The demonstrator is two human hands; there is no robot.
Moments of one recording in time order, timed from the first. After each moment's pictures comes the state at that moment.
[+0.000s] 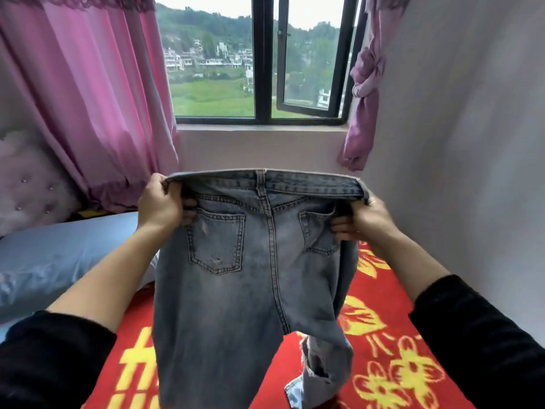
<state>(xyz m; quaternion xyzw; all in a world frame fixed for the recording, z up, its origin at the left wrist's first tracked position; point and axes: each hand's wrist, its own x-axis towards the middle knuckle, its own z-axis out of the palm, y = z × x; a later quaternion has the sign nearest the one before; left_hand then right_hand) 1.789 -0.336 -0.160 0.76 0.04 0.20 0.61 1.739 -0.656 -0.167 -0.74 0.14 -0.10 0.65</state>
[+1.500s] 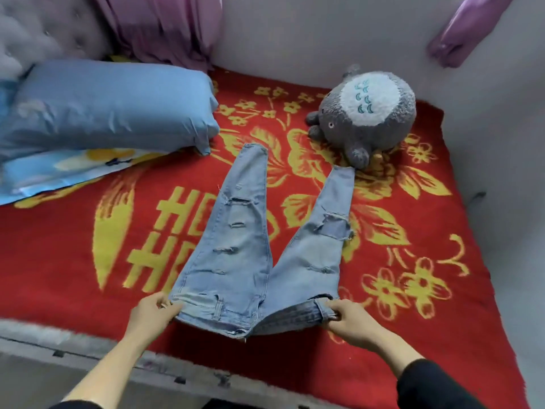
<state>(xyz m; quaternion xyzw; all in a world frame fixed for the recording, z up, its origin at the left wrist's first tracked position) 1.528 -0.235 -0.498 0.85 0.32 -0.16 0.40 1.569 -0.628 -0.456 -0.89 -0.06 0.34 0.29</state>
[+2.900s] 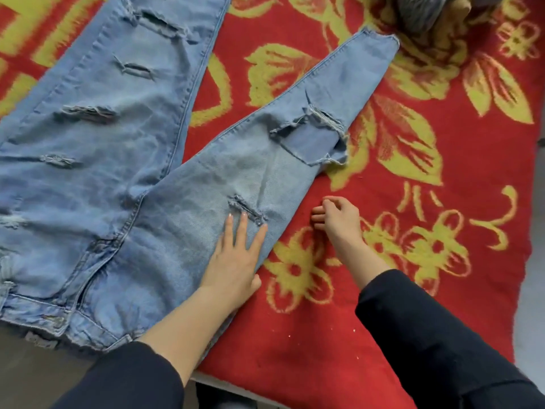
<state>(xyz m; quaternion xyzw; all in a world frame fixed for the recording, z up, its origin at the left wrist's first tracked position) 1.581 -0.567 -0.736 0.95 -0.04 -0.26 0.13 1.705 -0.731 -0.724 -0.81 0.29 0.20 0.46</state>
